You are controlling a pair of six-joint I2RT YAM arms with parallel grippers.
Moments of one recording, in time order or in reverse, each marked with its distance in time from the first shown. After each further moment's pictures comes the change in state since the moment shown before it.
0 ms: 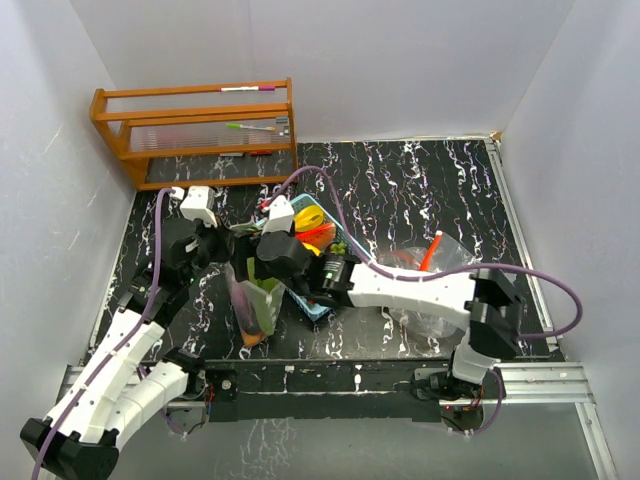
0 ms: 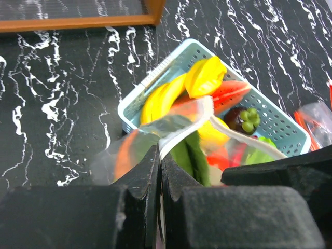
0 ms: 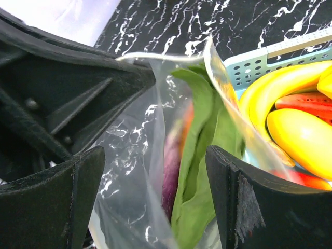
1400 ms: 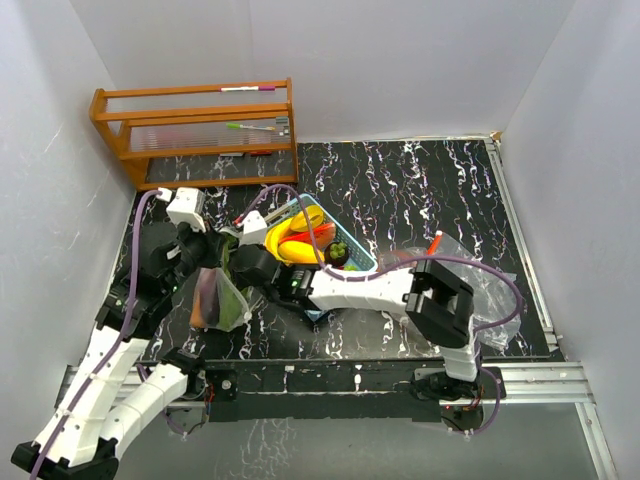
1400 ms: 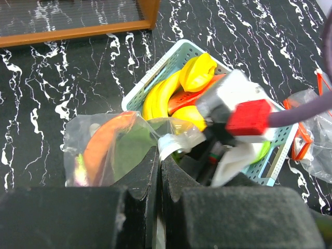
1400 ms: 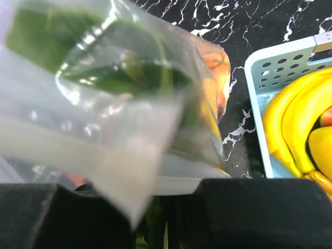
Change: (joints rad) left arm 0.012 -0.076 0.126 -0.175 0.017 0.059; right arm 0.014 0.278 0.076 0.164 0.035 -0.040
